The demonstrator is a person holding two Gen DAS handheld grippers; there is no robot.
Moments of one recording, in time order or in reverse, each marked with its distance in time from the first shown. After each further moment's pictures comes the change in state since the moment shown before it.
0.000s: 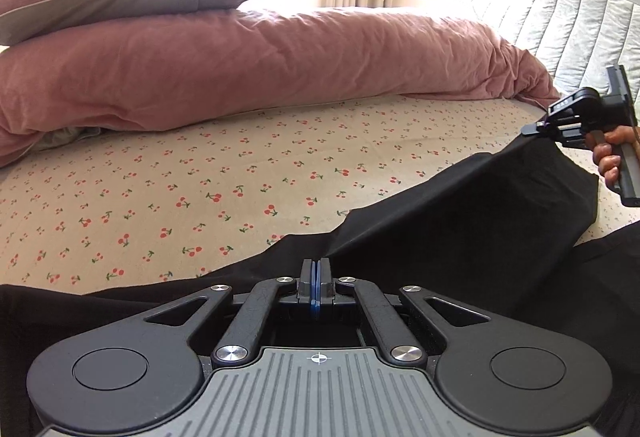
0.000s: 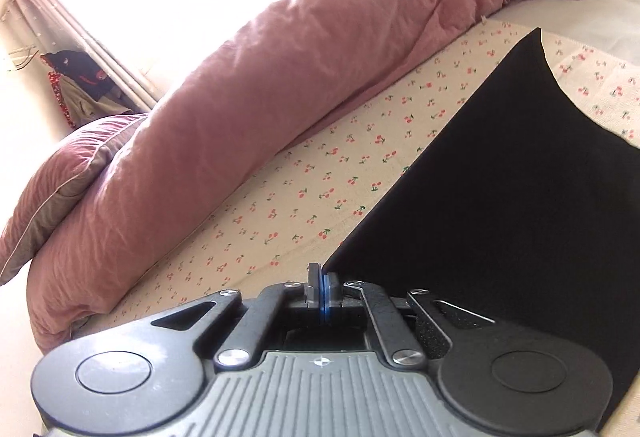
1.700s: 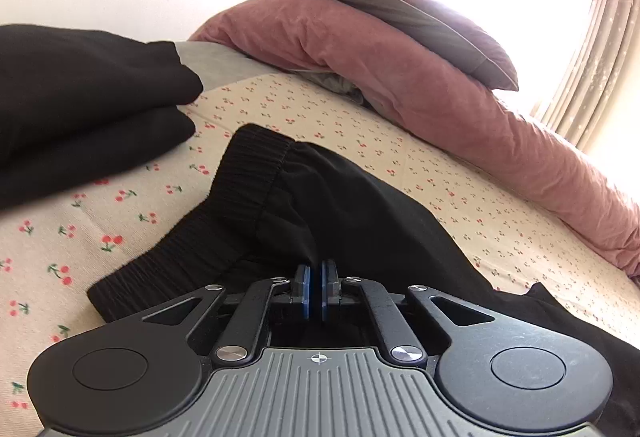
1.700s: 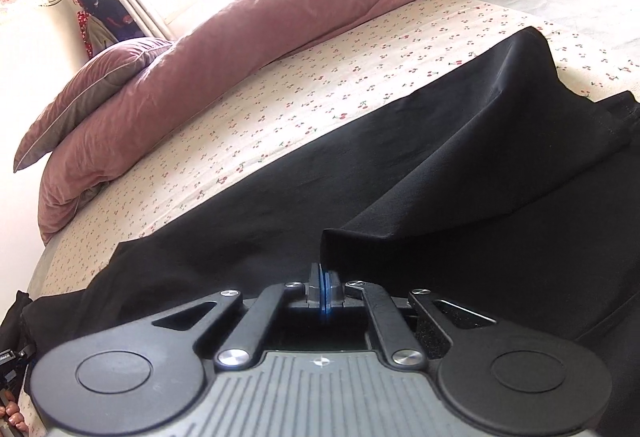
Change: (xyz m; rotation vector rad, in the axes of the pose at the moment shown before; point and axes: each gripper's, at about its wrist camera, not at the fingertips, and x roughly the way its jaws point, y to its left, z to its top) left arm -0.128 0.074 -0.146 -0.624 -0.212 0.411; right arm -0.169 -0.065 -0.162 -0.131 0.069 -0.012
